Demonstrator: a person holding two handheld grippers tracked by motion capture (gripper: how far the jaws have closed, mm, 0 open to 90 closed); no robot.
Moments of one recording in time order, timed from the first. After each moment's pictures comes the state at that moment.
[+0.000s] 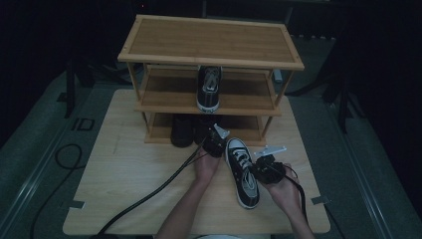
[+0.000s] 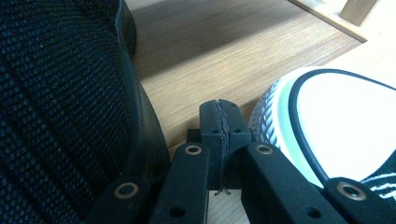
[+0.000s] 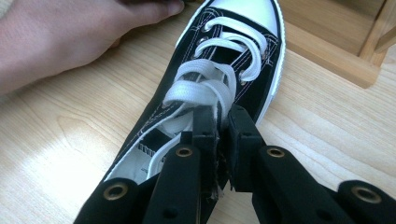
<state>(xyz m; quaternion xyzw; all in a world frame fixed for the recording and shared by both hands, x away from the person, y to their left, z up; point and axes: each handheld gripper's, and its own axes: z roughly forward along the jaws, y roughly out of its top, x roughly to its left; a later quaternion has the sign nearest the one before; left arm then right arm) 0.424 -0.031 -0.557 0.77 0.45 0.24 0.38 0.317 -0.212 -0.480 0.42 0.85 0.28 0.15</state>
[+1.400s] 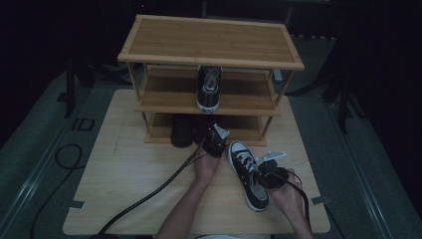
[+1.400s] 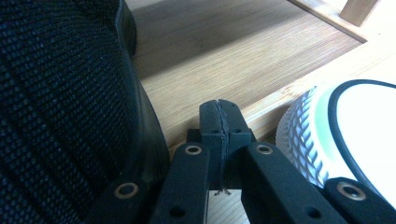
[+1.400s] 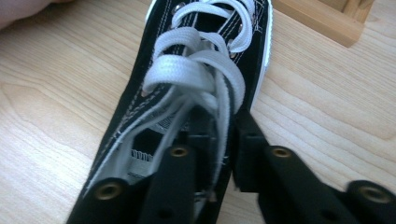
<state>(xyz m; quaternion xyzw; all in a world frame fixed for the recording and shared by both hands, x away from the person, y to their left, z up) 0.424 -0.031 -0.557 0.77 0.45 0.24 0.38 0.312 -0.223 -0.498 0.44 0.85 0.23 0.17</state>
